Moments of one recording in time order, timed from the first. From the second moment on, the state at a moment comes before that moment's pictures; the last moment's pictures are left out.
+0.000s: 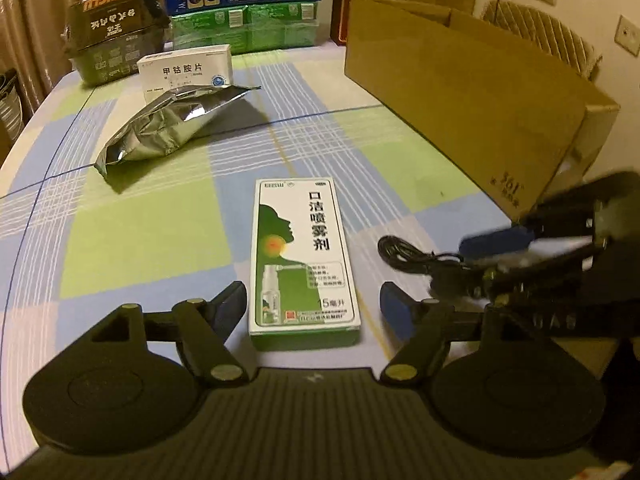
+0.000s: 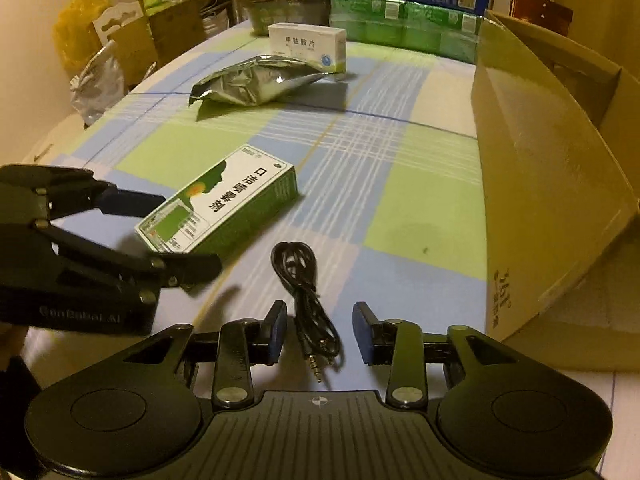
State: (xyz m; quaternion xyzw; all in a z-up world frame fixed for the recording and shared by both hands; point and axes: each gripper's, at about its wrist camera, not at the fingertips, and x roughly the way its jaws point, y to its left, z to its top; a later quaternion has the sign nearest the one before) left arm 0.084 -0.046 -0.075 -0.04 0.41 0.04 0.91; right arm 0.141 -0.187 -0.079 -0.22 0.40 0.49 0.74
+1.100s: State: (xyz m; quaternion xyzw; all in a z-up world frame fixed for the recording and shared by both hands) left arm 0.106 -0.043 -0.086 -0.03 0.41 0.06 0.91; right arm 0.133 -0.187 -0.084 -0.21 0.38 0.50 0.75
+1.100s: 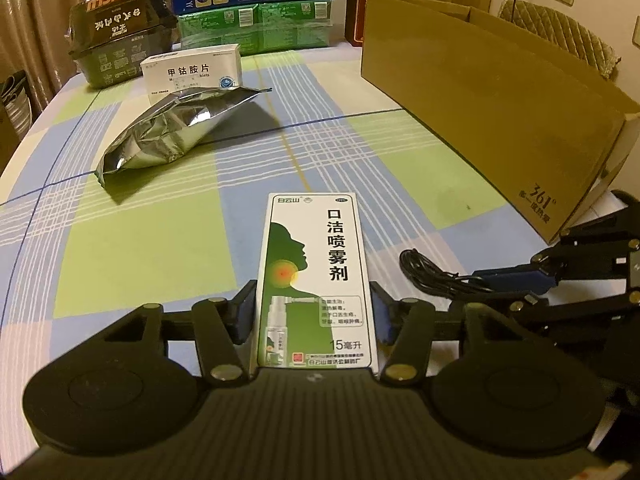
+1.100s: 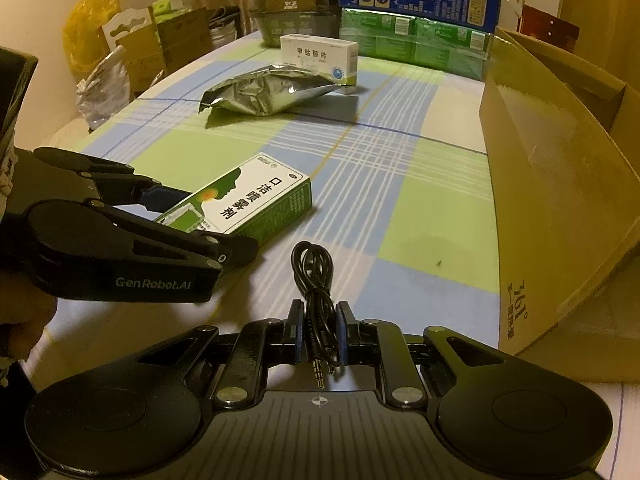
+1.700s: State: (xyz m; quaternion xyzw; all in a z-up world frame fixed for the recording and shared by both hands) left arm 0.102 -0.039 -0.079 -0.05 0.40 0.07 0.91; right arm 0.143 -0.195 -0.074 -0.17 0.37 0.48 0.78
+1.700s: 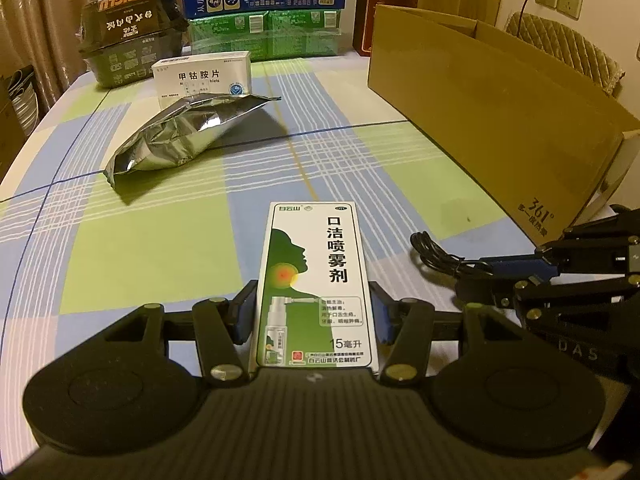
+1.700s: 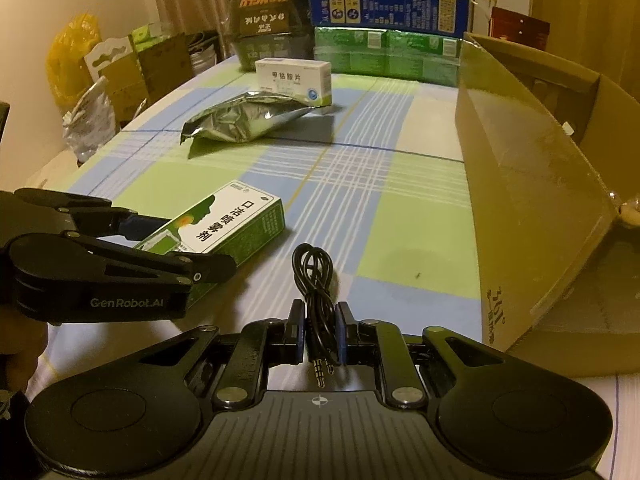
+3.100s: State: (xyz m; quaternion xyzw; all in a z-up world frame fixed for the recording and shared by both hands) left arm 0.109 -0.154 0.058 -0.07 0.32 0.03 0.94; right arm 0.179 -0.318 0.065 -0.07 0.28 0.39 0.87
